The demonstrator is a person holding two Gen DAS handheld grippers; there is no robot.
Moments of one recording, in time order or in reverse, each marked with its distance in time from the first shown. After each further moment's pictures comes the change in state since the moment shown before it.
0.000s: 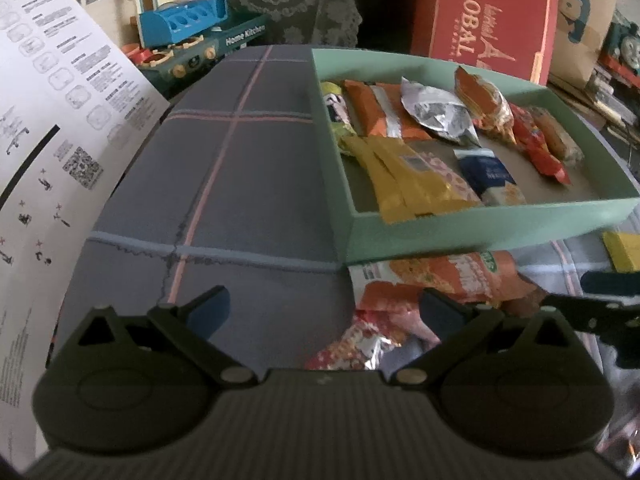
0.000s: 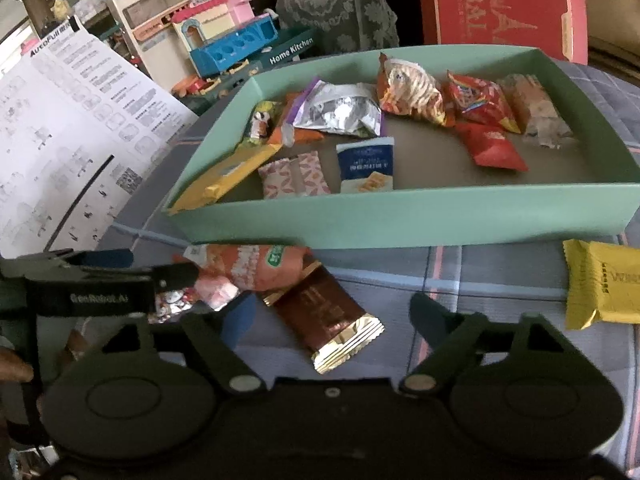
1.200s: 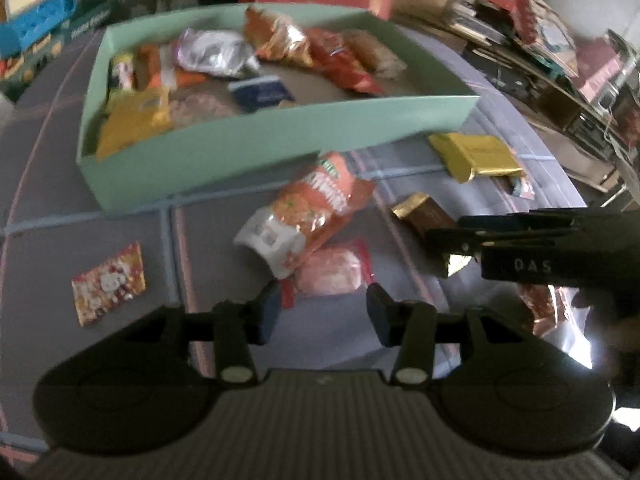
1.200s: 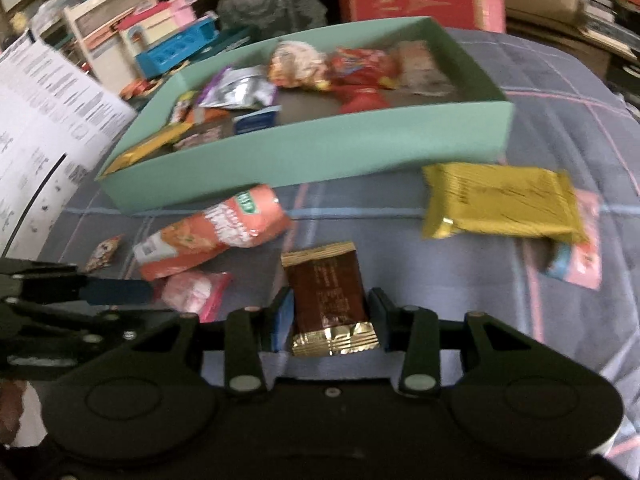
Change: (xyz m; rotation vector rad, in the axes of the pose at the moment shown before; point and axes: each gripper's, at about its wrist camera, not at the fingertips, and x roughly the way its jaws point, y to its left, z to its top) left arm -0.026 -0.105 -0.038 0.237 0.119 -0.322; right arm -0.045 -0.069 -0.052 0.100 -0.008 -0.125
